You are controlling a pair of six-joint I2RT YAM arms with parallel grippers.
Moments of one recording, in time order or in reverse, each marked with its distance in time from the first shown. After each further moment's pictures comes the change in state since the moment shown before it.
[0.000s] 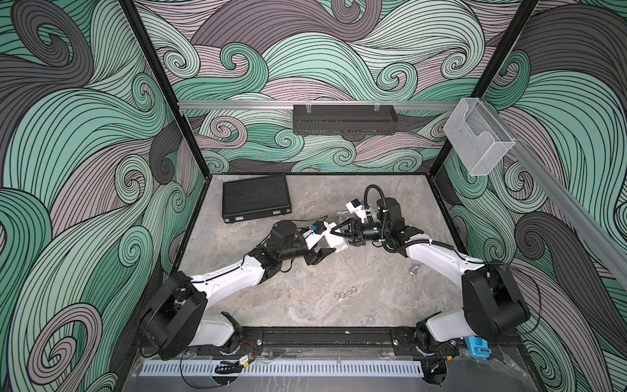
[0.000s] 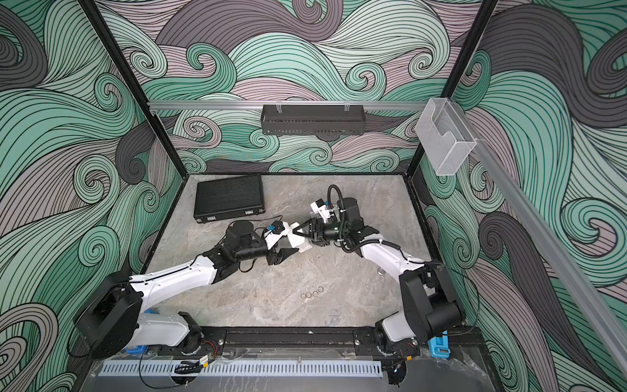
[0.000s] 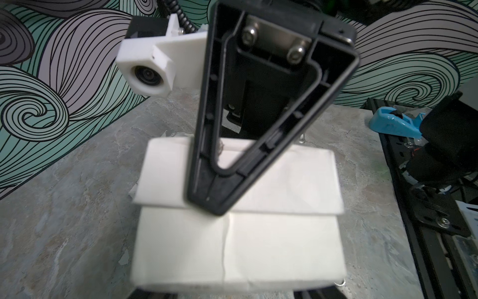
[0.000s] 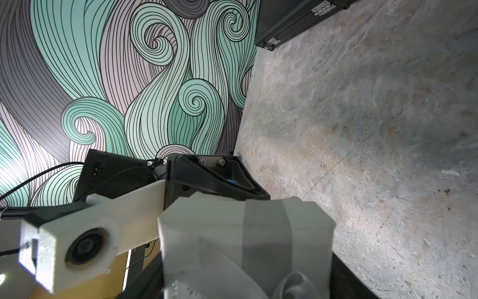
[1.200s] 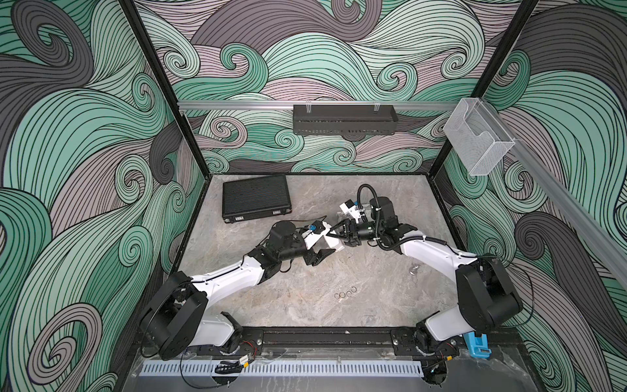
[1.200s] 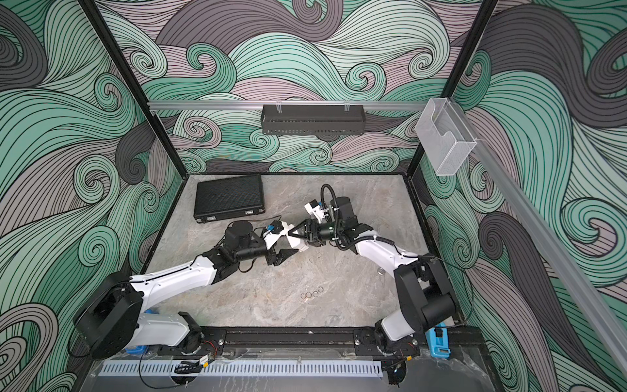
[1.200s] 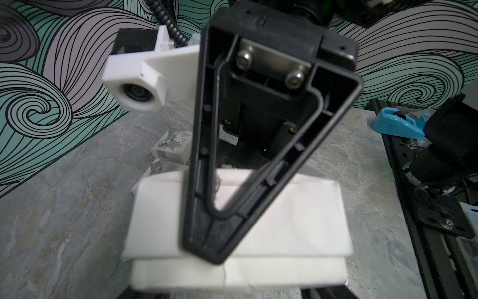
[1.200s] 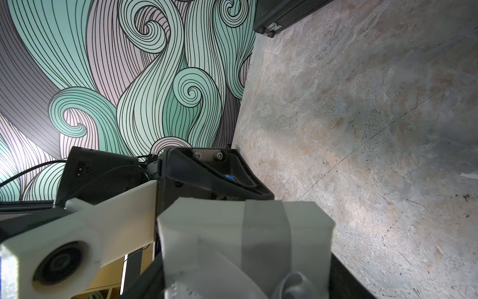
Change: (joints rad) left arm 0.007 0.000 -0.012 0.015 0.000 -0.005; right arm 0.051 0.058 0.055 -0.051 0.002 -0.036
